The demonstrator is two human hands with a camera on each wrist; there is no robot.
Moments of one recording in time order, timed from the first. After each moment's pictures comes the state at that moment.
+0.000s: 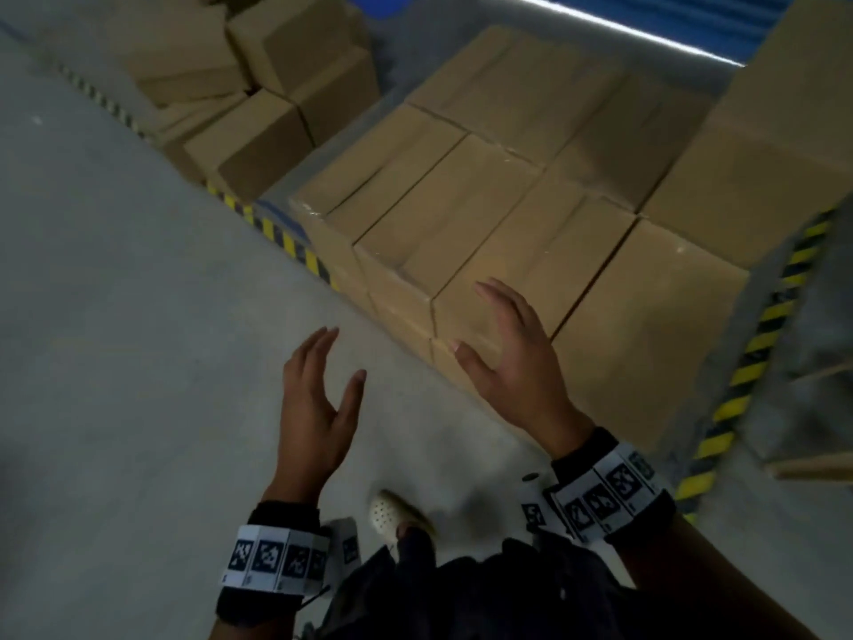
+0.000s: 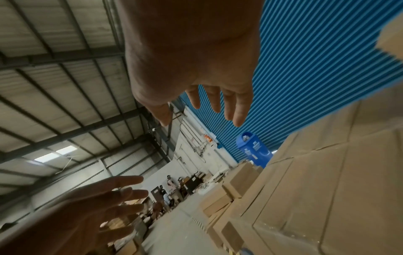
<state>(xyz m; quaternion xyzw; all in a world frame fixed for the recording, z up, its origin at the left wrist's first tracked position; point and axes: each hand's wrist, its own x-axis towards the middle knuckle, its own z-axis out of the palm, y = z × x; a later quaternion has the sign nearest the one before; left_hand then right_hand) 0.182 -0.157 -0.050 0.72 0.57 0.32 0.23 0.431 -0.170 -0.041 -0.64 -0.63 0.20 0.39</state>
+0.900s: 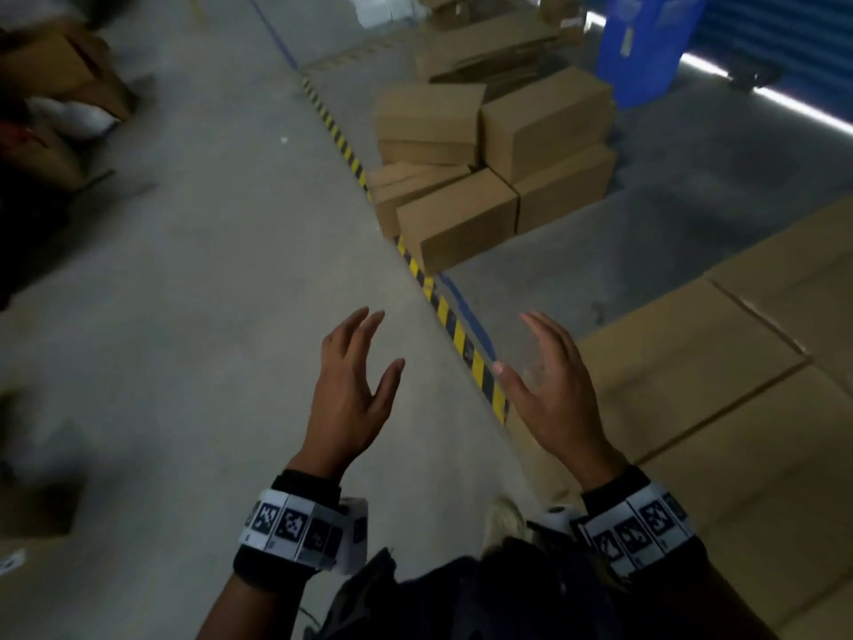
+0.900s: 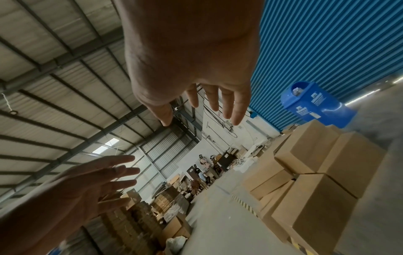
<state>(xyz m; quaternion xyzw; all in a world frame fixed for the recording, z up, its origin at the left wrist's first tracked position) -0.131 0.314 -0.011 0.68 0.65 0.34 0.10 0.121 0.361 -0.050 -0.52 -0.70 0.27 0.40</state>
